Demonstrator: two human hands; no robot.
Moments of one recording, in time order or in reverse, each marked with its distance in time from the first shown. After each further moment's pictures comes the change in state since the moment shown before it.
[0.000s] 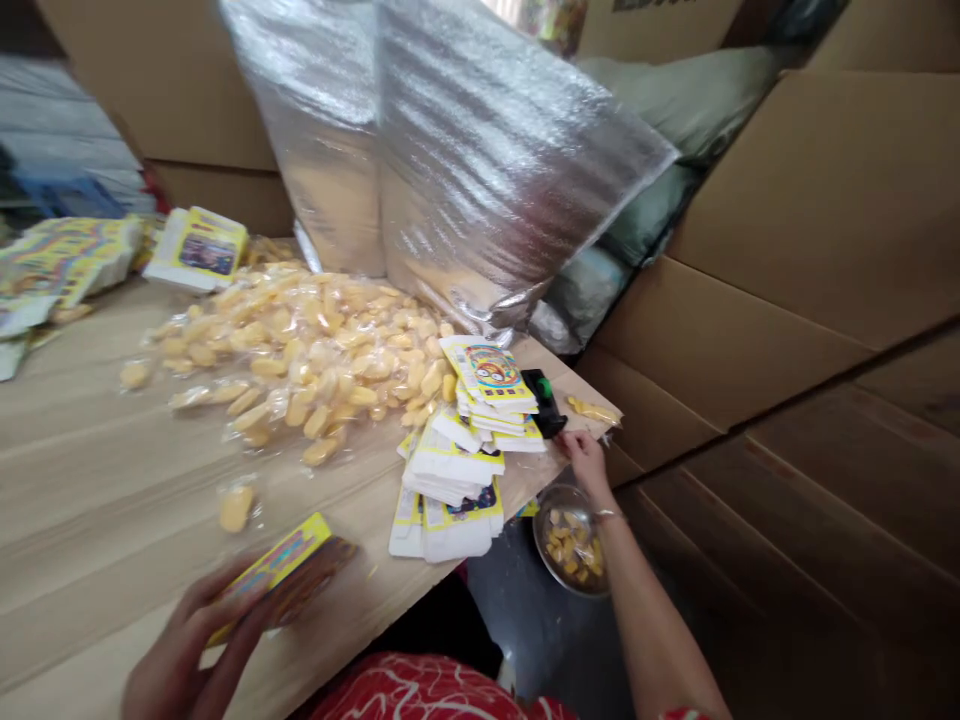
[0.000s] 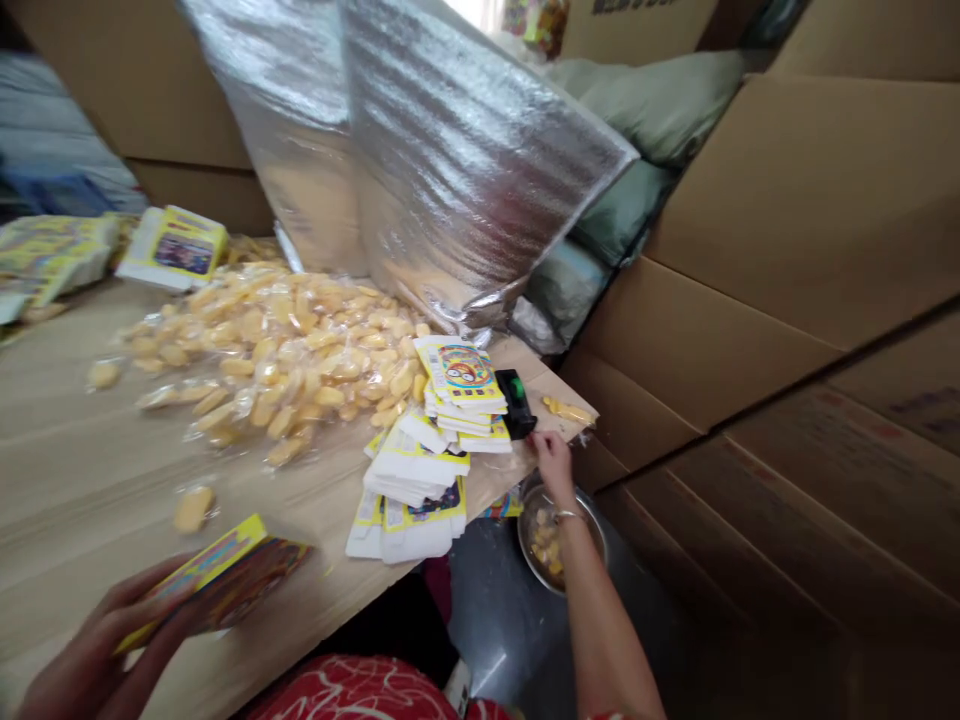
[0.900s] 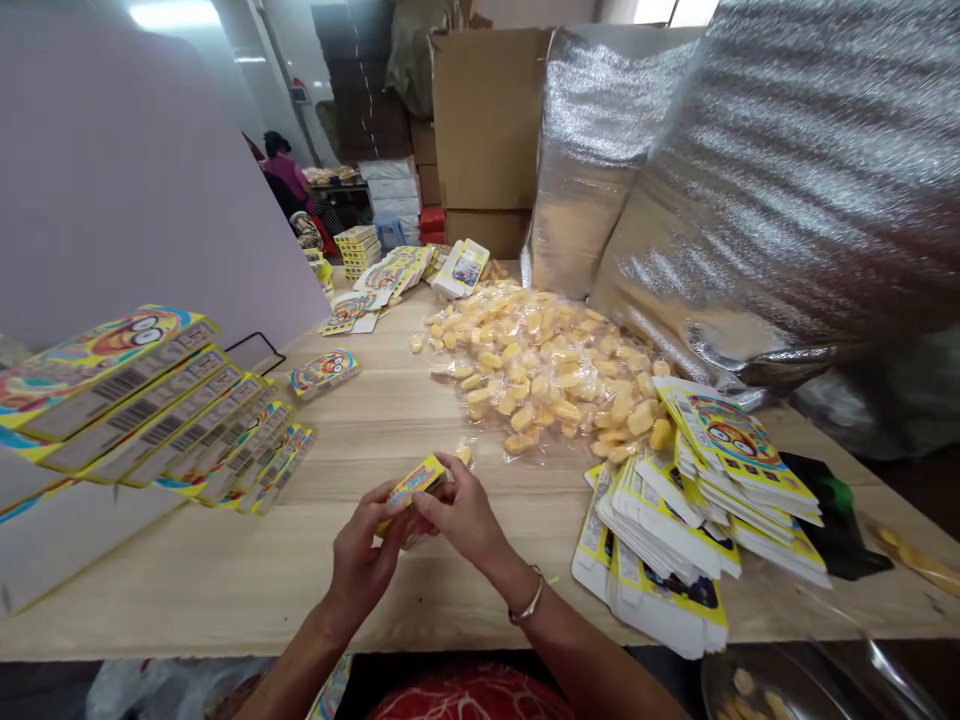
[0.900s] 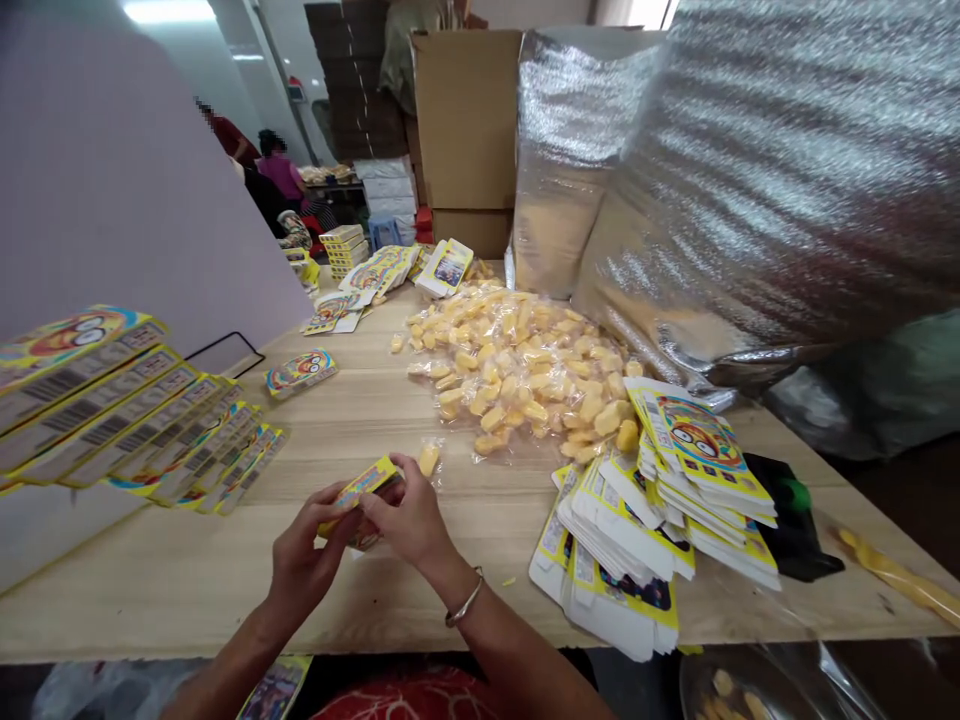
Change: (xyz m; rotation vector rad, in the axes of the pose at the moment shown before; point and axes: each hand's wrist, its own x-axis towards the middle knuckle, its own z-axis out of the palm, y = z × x) left_hand -0.018 -0.025 -0.078 0.010 0.272 -0.213; right_hand -0.300 -0.211 0.287 0.487 -1.337 0.182
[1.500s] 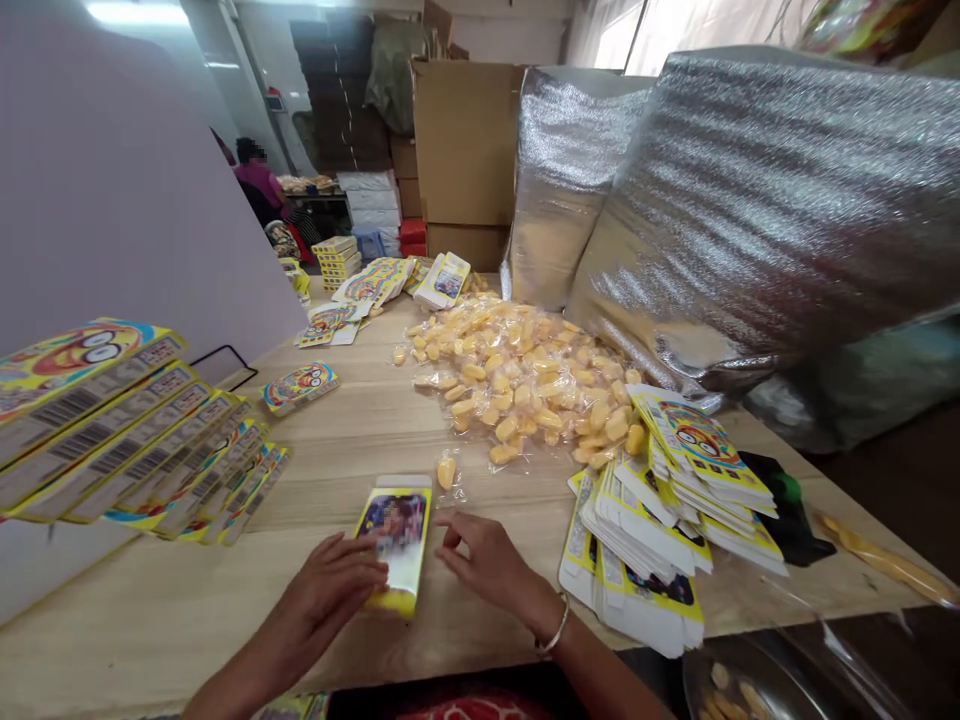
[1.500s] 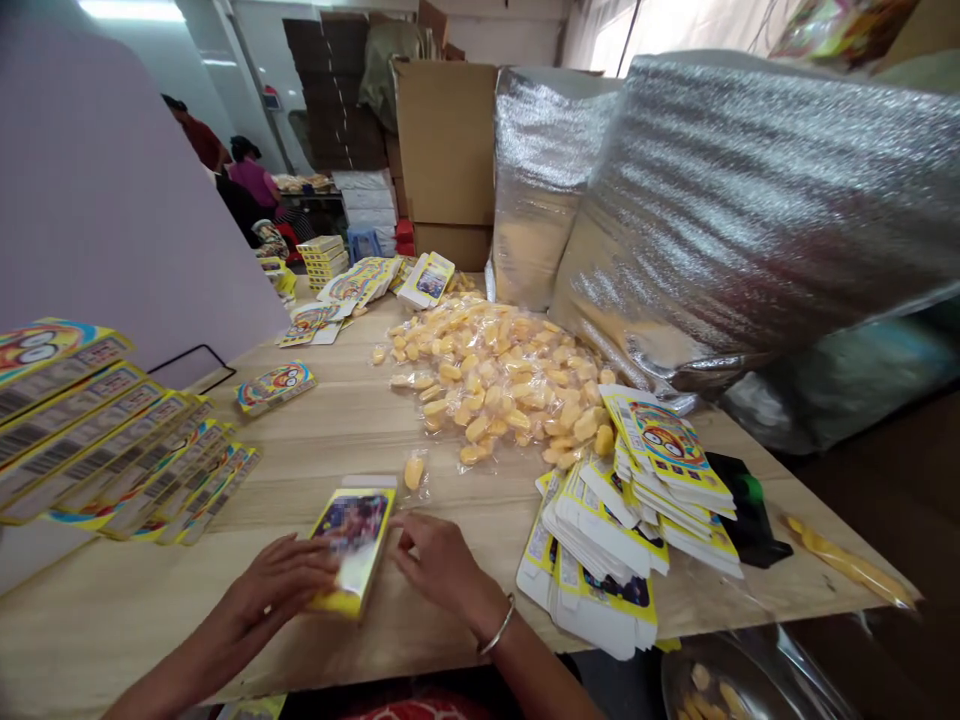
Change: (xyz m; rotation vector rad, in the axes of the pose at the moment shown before) left_hand -0.010 -0.022 -0.057 0.017 -0.714 -0.118; right_hand -0.028 0.030 -0.057 -0.891 -0.114 -0.369
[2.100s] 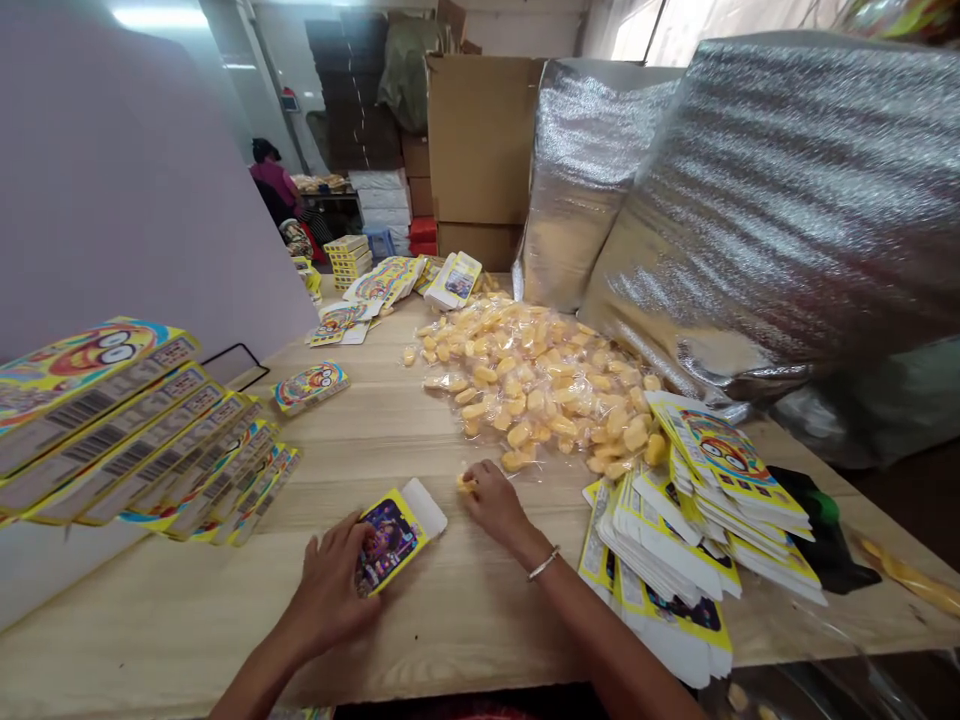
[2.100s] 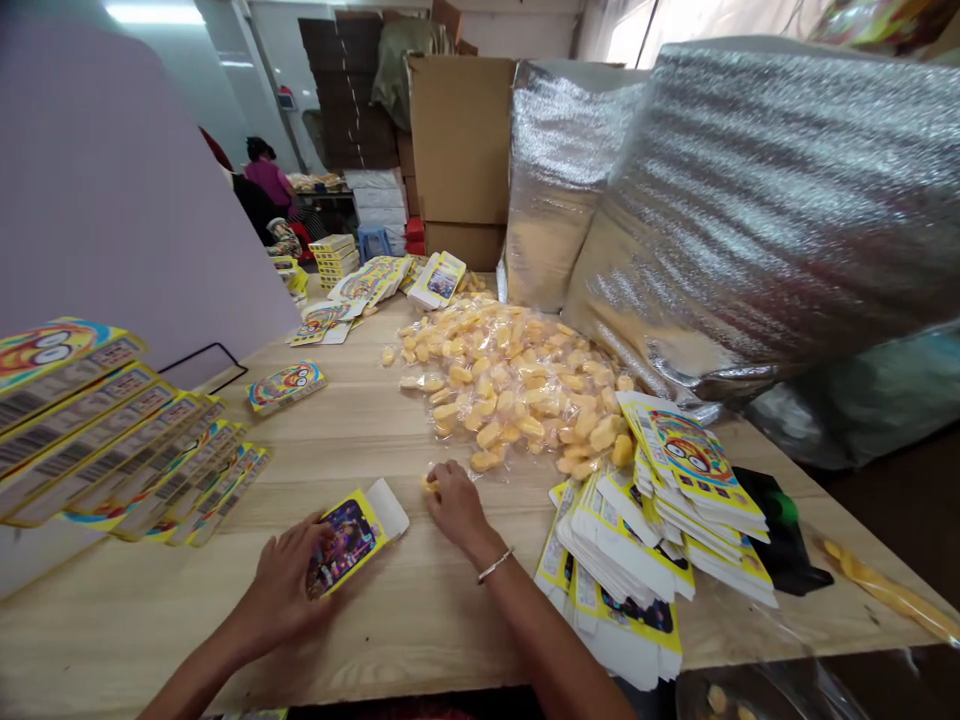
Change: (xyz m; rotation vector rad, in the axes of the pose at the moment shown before) left_hand 0.020 -0.040 0.026 0.458 0.024 -0.391; right_hand 0.063 0.047 0.005 -0.331 0.095 0.142
